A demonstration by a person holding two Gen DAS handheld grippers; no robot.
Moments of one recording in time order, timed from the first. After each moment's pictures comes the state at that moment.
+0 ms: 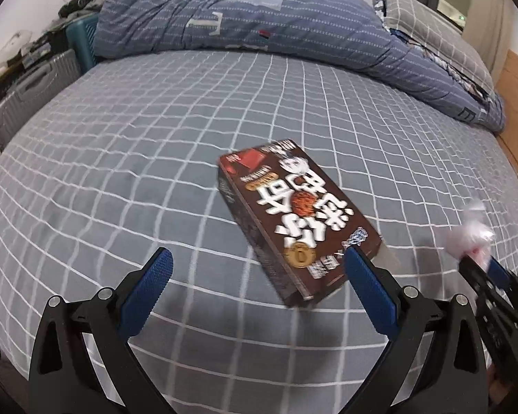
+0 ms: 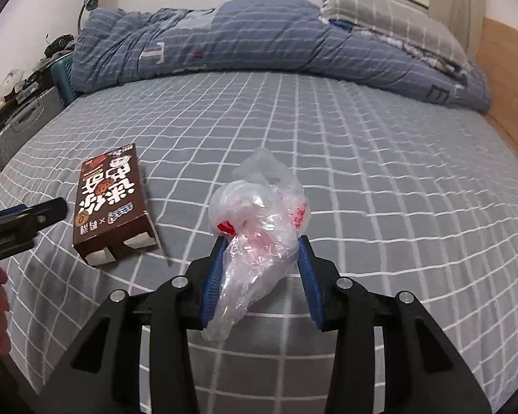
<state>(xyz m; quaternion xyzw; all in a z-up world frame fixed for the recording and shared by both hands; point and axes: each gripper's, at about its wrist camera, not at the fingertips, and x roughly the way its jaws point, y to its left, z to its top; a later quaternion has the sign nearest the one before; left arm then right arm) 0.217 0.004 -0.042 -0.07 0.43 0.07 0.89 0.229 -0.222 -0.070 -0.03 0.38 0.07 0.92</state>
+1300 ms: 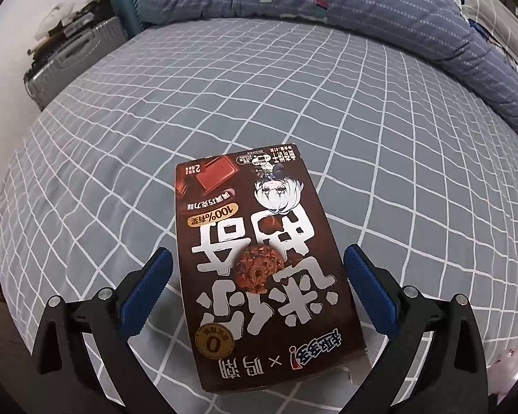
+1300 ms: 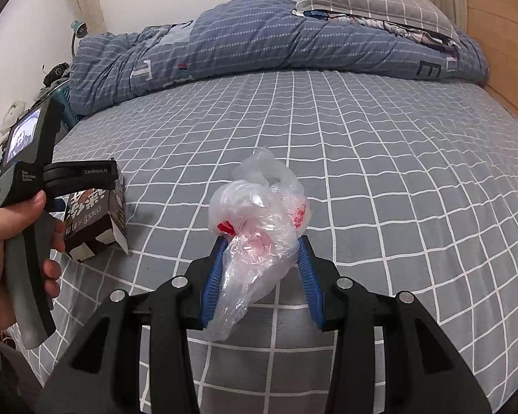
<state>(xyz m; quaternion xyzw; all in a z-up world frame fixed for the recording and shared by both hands) 0.305 -0.028 -0.073 -0.10 0.49 0.23 0.84 0.233 -0.301 -0.084 0.04 0.38 0.10 0.92</state>
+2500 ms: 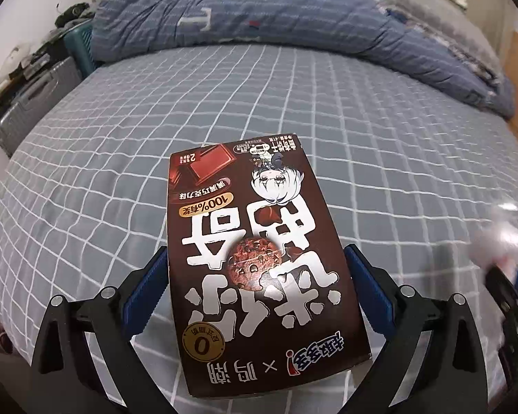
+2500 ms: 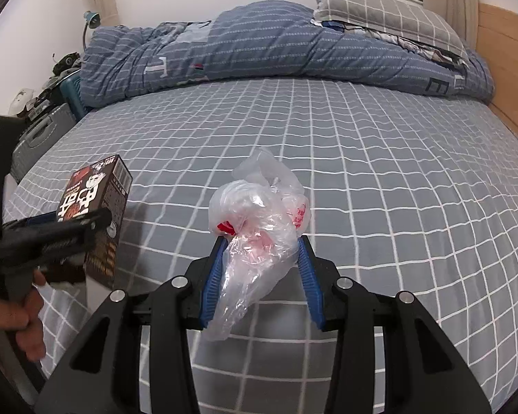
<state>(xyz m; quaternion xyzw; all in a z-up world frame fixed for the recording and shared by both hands) 0.228 -0.045 -0.050 -0.05 0.45 0.10 0.89 0.212 -0.262 -0.054 0.02 0.38 0.11 0.92</state>
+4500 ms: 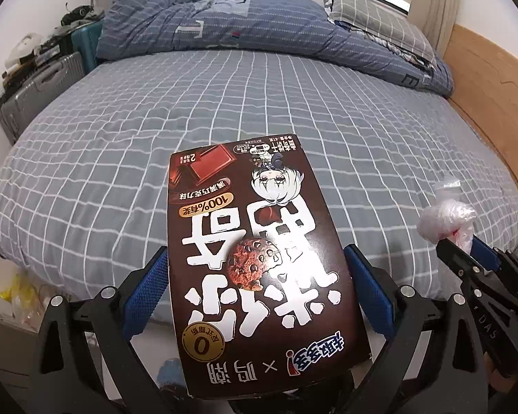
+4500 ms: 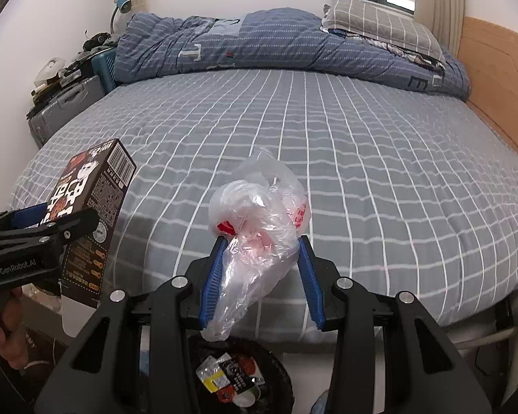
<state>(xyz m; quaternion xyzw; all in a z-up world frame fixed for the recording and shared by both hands) 0.058 -0.016 -0.052 -0.05 0.43 0.03 0.90 -0.031 -0.222 -0.042 -0.01 0.38 0.10 0.92</state>
